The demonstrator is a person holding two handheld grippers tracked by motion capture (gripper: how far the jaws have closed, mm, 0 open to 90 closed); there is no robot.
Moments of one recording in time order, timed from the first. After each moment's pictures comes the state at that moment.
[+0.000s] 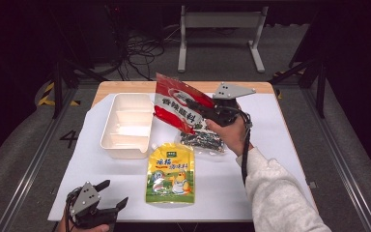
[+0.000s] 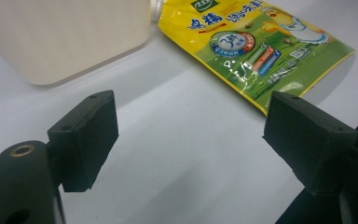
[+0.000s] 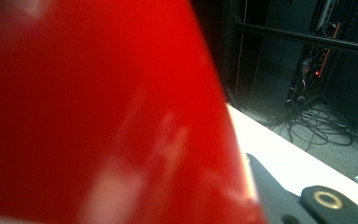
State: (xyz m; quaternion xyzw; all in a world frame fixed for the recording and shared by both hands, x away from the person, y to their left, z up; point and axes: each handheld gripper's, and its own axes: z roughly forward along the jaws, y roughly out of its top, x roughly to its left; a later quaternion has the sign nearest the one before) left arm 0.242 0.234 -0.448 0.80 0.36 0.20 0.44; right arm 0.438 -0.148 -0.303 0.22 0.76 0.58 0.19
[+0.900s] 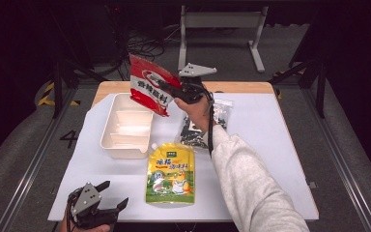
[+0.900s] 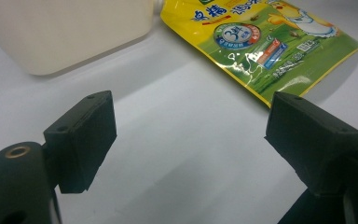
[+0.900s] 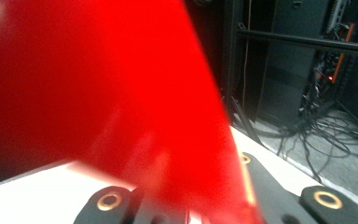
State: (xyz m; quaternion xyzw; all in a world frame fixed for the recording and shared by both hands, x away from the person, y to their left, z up) left arm 0.244 0.232 -0.453 0.80 0.37 0.20 0.43; right arm 0.519 -0.069 -0.312 0.22 0.75 0.60 0.17
